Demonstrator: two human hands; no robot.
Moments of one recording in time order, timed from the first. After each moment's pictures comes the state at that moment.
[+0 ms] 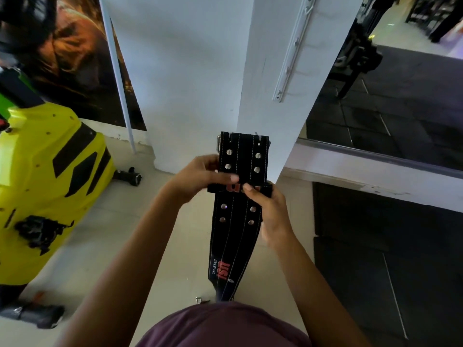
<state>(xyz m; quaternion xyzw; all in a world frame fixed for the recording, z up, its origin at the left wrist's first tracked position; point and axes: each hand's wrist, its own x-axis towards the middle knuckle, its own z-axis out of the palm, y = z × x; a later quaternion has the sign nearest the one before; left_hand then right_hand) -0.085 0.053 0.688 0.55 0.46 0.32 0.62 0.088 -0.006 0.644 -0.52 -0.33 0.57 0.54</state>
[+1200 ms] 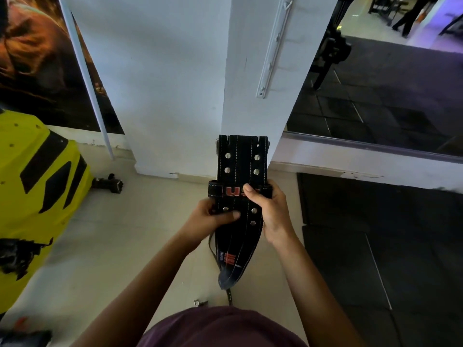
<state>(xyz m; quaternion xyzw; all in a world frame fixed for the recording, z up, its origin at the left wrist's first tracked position) -0.072 0.014 0.618 0.53 0.43 0.32 0.65 0.086 -0.005 0.651 -0.56 -0.32 0.51 0.57</state>
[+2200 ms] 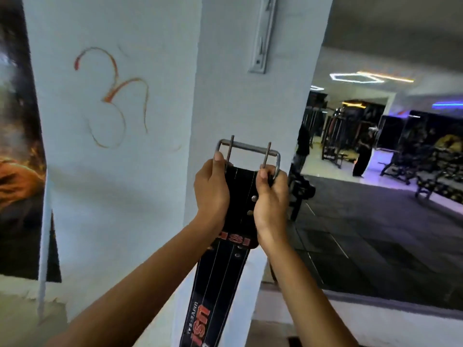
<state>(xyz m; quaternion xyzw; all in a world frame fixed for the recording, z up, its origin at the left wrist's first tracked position) 0.104 0.295 0.898 0.49 0.37 0.68 0.40 0.189 0.269 0.885 -0.45 -0.49 0.18 0.72</state>
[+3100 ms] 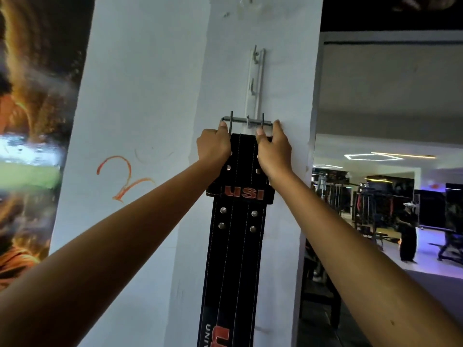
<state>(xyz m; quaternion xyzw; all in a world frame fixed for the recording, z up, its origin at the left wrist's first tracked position) 0.127 0.418 1.168 0.53 0.40 0.73 0.16 0.237 0.396 1.160 -0.39 -0.62 0.05 0.68</state>
